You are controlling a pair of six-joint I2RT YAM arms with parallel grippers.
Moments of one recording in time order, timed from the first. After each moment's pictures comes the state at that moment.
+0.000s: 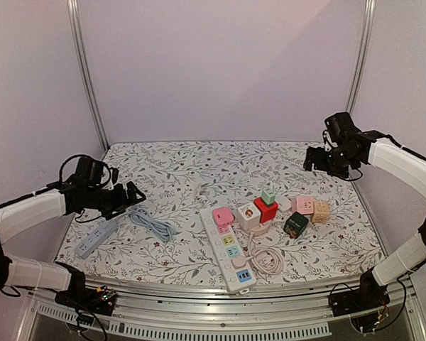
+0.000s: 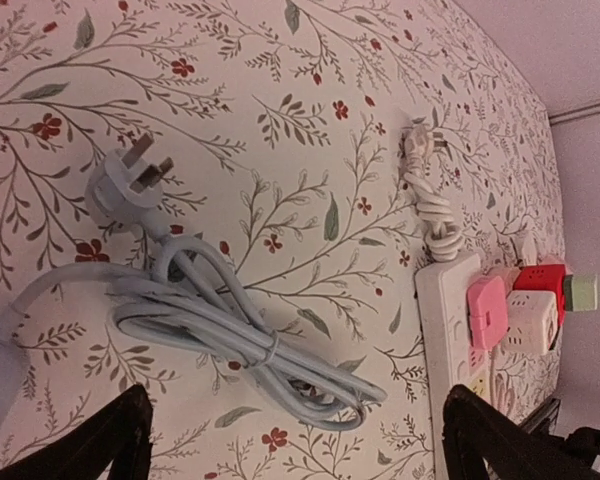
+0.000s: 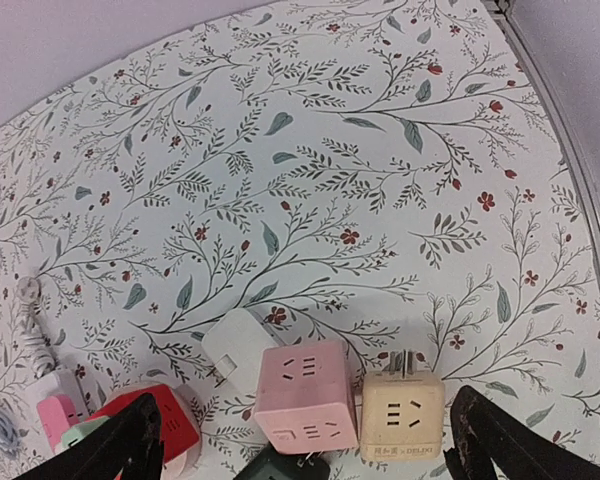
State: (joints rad) left arm -0.25 1.16 0.66 -0.33 0.26 -0.62; right arm 0.32 1.48 1.24 -0.69 0.16 0.41
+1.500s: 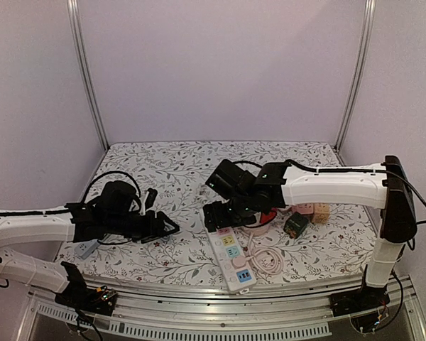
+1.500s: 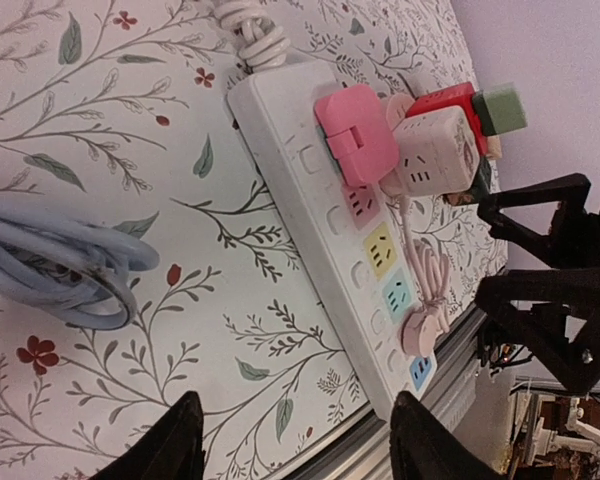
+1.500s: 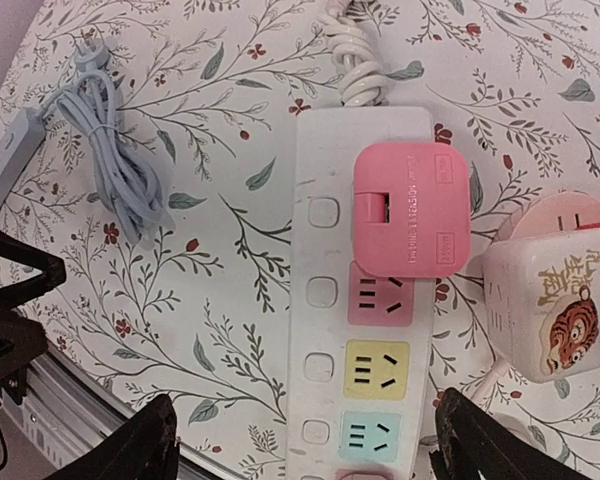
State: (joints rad) left arm -0.78 1.13 0.53 -0.10 0.23 -0.87; right arm 1.12 1.84 1.50 -0.70 0.17 0.70
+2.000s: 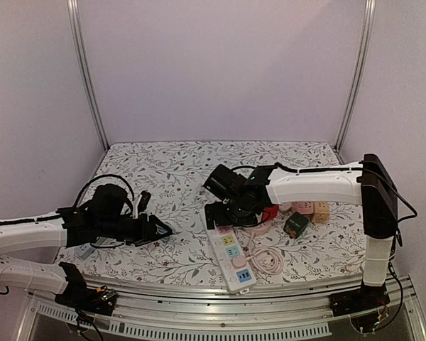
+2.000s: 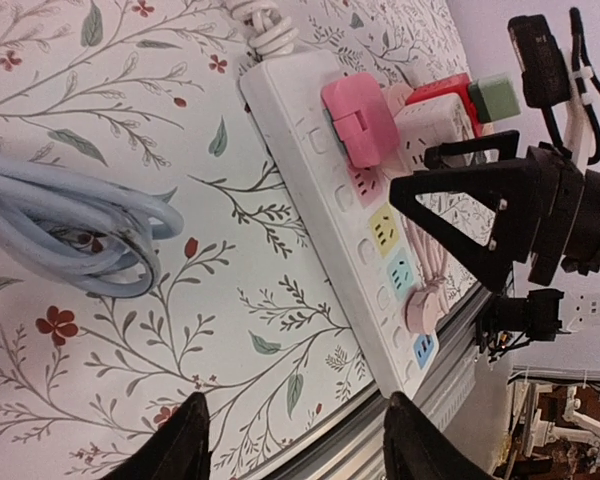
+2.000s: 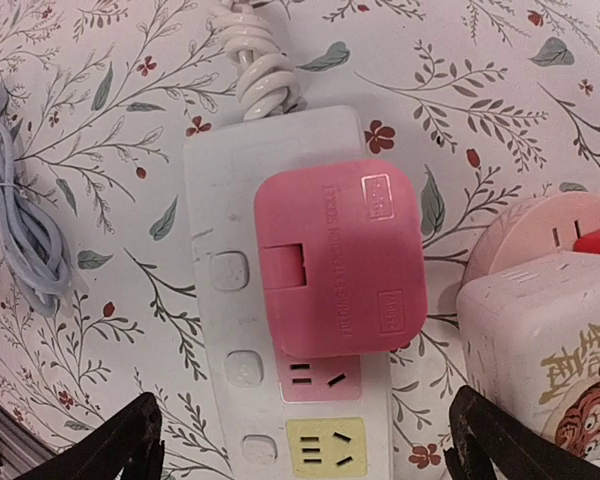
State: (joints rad) left arm -0.74 1.02 0.47 -0.15 0.28 -0.85; right arm 1.06 1.99 1.55 -0.70 0.22 0.78
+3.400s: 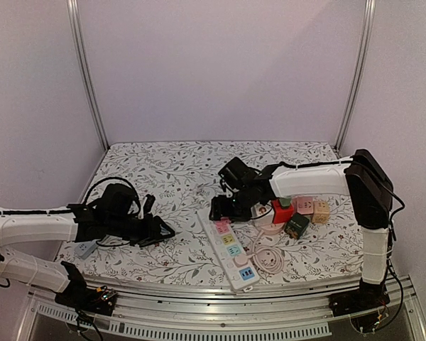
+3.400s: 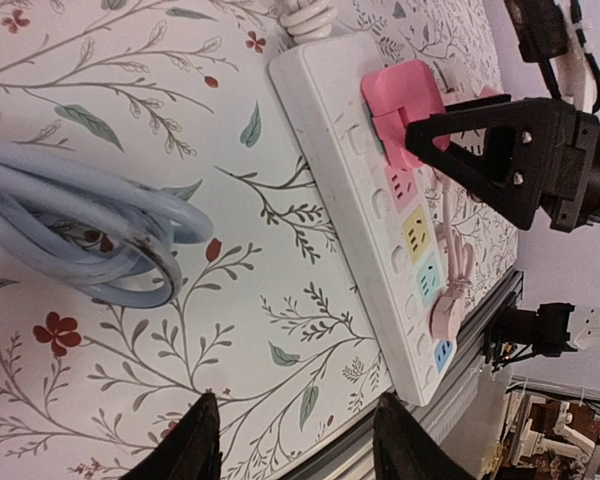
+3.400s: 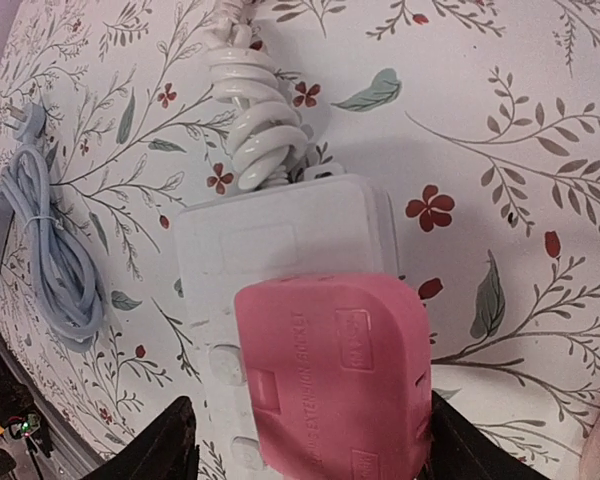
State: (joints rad) left arm -0.72 1.15 0.49 -0.12 0.30 -0.89; right arm 0.91 2.06 1.47 -0.45 -0.10 0.69
